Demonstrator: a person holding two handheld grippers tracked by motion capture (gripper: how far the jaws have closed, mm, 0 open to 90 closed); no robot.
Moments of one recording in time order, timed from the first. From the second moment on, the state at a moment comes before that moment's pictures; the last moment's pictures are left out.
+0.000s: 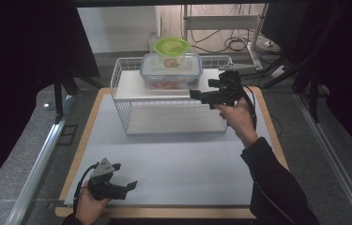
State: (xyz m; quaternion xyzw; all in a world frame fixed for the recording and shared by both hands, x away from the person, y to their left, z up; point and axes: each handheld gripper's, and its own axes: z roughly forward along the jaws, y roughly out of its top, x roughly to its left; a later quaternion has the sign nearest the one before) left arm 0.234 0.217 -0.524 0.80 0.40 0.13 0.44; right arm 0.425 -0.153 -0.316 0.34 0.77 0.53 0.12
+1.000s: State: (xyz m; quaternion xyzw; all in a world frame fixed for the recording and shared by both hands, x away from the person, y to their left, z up) left arm 0.234 0.216 -0.524 0.80 0.40 0.13 0.43; right arm 0.363 -0.173 -0.384 0.30 0.81 0.48 0.14
